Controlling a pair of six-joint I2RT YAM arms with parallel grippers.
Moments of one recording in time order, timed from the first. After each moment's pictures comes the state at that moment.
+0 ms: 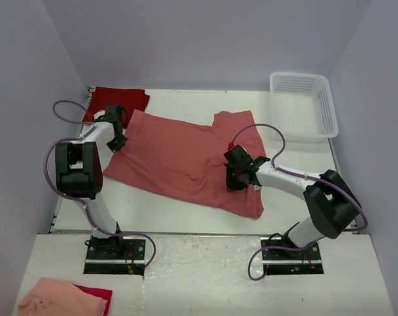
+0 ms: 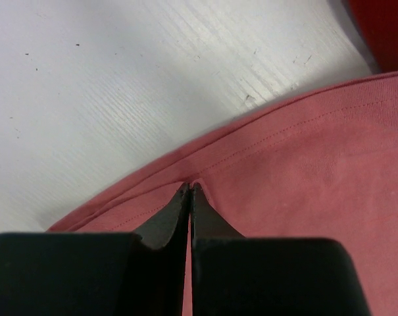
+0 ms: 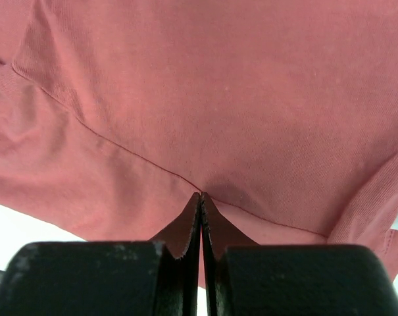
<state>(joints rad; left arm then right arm) 0.04 1.86 1.26 -0.55 -0.38 -0.68 0.68 1.53 0.84 -0.45 0.03 0.63</state>
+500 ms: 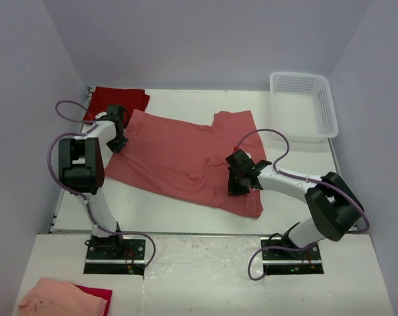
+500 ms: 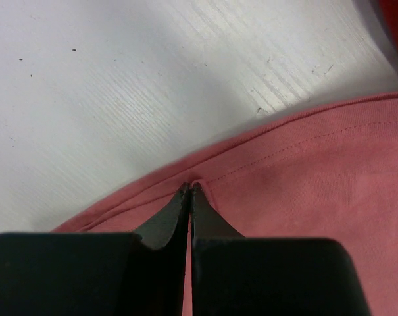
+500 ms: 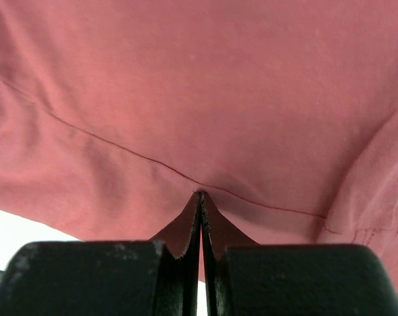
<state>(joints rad) 0.04 1.93 1.29 -0.56 -0.41 -0.68 0.68 1.50 0.78 -0.44 0.03 0.74</state>
